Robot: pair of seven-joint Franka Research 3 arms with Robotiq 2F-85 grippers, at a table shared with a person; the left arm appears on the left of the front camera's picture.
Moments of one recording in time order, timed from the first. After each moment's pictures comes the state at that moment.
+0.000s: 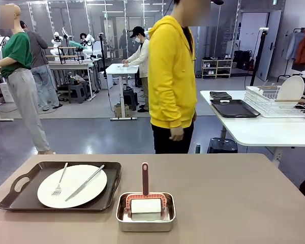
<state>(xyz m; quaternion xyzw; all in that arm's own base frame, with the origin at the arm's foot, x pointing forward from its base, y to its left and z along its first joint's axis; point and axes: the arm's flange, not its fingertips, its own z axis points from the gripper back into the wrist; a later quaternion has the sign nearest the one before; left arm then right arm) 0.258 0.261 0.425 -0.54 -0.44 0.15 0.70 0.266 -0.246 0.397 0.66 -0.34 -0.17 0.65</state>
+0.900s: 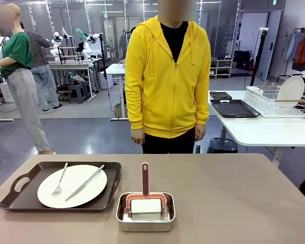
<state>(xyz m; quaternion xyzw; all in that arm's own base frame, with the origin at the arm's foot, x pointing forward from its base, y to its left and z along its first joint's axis) 0.258 0.261 0.425 -0.54 -0.44 0.15 0.70 0.266 -0.246 0.397 0.66 -0.34 -0.17 0.65</state>
